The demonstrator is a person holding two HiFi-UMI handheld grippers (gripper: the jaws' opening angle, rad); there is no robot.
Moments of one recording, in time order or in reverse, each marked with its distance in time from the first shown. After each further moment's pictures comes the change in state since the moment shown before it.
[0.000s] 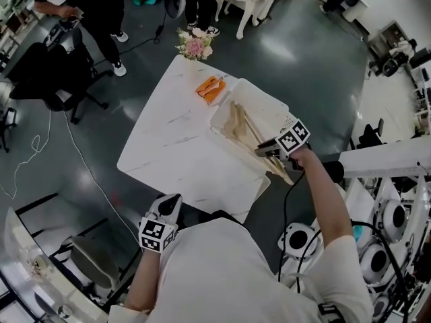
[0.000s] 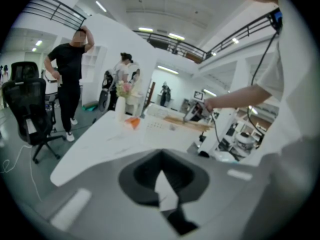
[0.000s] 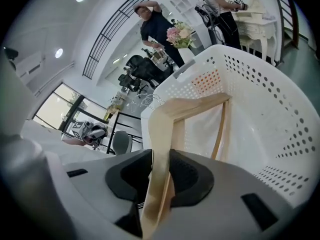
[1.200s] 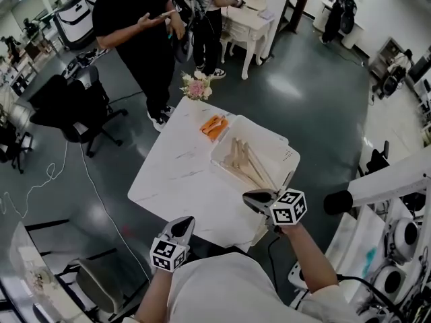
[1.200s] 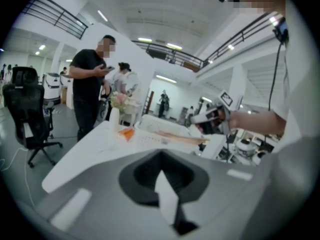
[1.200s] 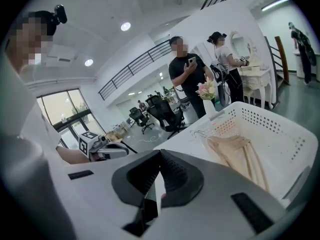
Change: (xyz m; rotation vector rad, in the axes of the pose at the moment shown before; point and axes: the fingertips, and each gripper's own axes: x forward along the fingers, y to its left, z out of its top) left arm 0.011 -0.040 0.038 0.005 -0.110 0.000; right arm -0.024 0.148 0.001 -0.203 -0.540 -0.048
